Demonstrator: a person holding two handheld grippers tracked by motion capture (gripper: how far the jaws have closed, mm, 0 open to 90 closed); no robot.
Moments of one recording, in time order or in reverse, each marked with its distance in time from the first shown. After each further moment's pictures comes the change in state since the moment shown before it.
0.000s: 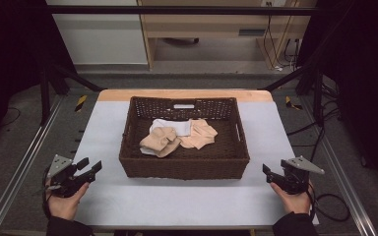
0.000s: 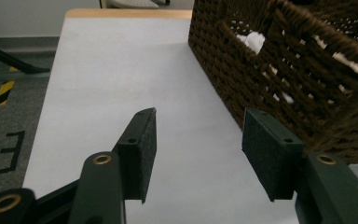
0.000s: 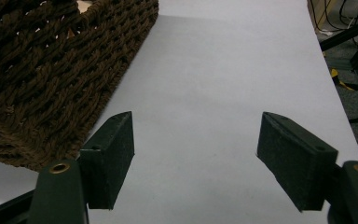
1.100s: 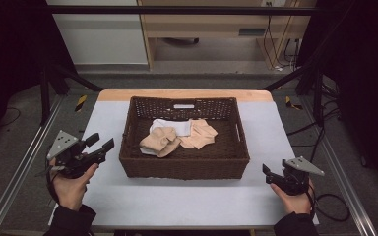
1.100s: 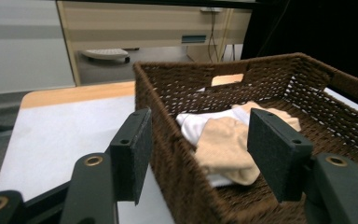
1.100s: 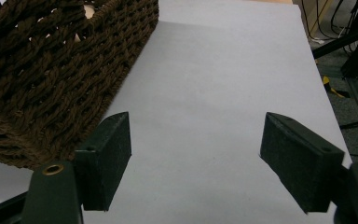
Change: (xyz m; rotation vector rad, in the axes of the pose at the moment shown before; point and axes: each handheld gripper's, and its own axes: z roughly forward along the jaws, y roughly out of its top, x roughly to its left) left arm -0.055 0.084 -0.008 -0.136 -0.122 0.068; right arm 0.005 0.002 -0.004 -0.020 -0.022 -0.029
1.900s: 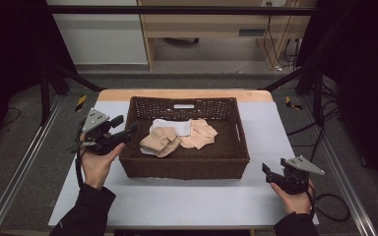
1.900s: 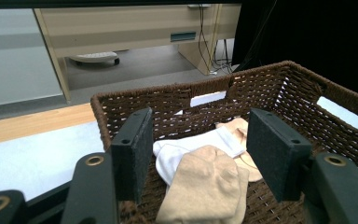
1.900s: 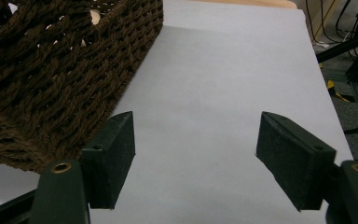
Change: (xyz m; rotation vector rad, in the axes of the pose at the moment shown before) left arm -0.033 0.038 0.060 0.038 -0.018 0.051; right arm -0.001 0.002 0.000 -0.010 0.020 -0.003
